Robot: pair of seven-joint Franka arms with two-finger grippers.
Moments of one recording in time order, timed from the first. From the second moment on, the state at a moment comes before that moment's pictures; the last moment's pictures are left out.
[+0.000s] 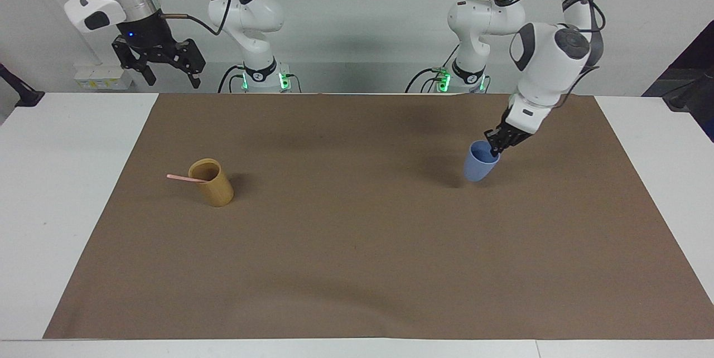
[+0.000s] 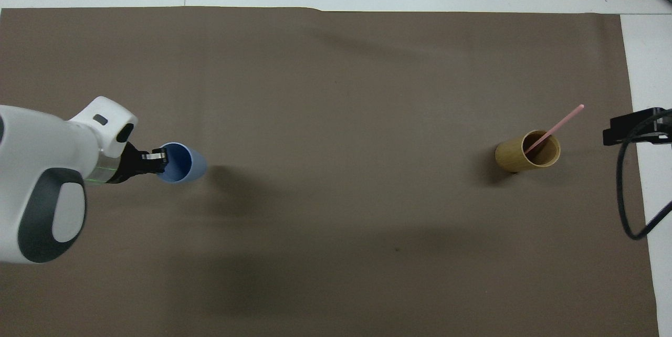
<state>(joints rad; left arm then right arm) -0.22 -0.09 -0.05 -2.15 -0.11 2.10 -0.42 -0.12 -0.03 0.11 -1.46 -0.01 1.44 0.07</state>
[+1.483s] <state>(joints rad) -0.59 0.06 -0.04 -2.13 -0.02 2.30 -0.86 -0.12 -0.03 0.11 -1.46 -0.01 1.44 0.07</state>
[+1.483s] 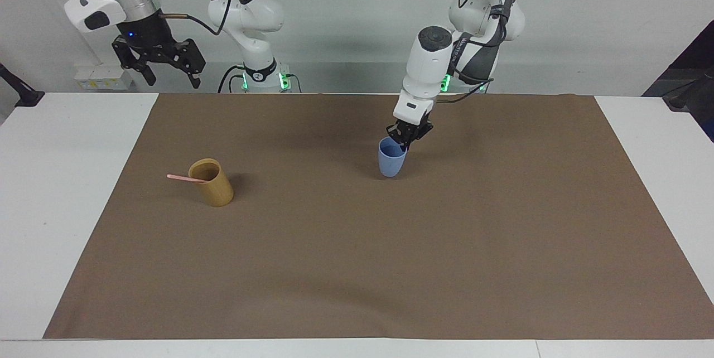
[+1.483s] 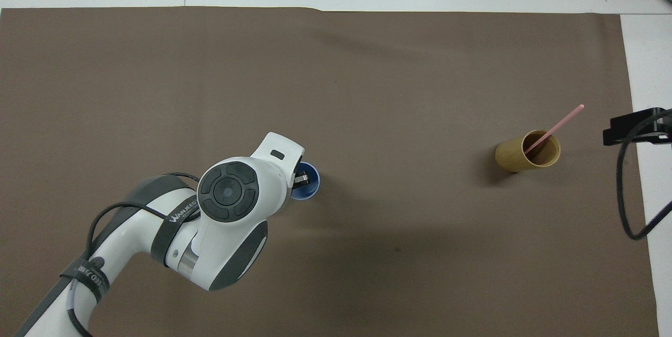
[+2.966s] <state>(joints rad) -0.58 0.06 -0.02 -2.10 -0.02 2.26 -0.86 -0.12 -0.03 0.11 -1.46 -0.01 1.44 0.07</state>
